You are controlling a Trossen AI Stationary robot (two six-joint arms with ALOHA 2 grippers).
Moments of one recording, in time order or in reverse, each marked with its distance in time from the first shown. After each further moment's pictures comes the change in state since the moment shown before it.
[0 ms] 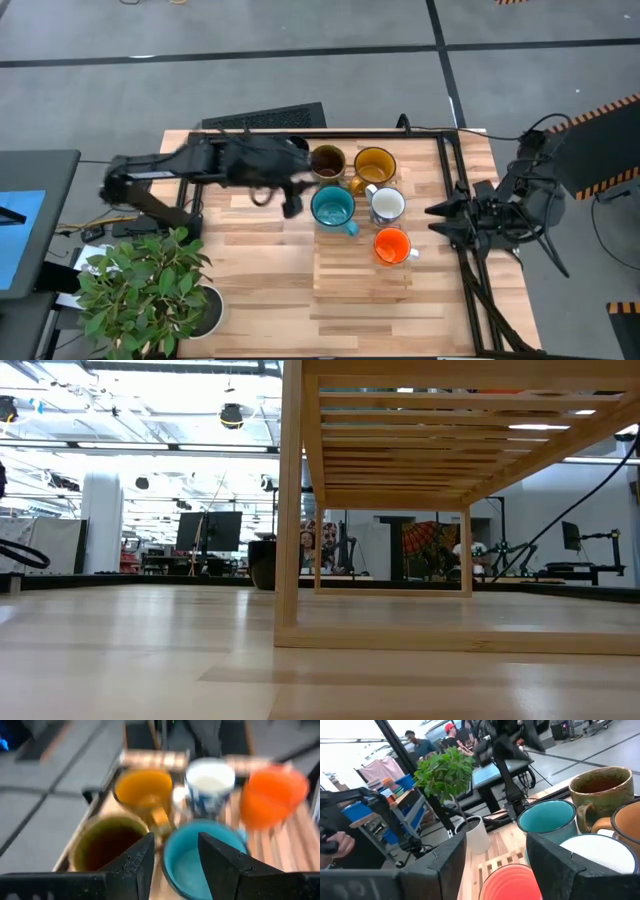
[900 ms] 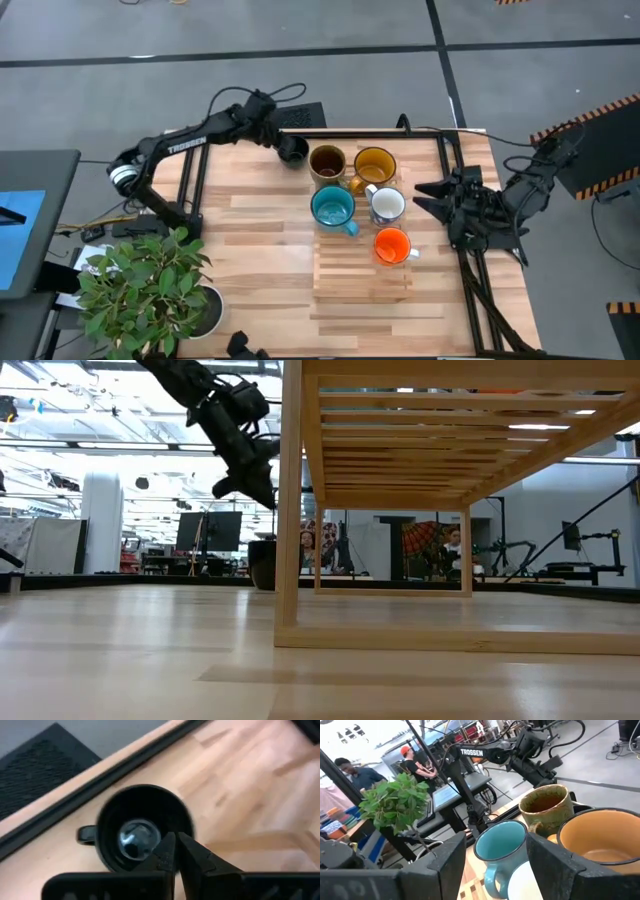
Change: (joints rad) left arm 0.732 0.064 -0.529 0.270 0.394 -0.225; right arm -0.245 0.028 -0.001 0.013 -0.002 0.033
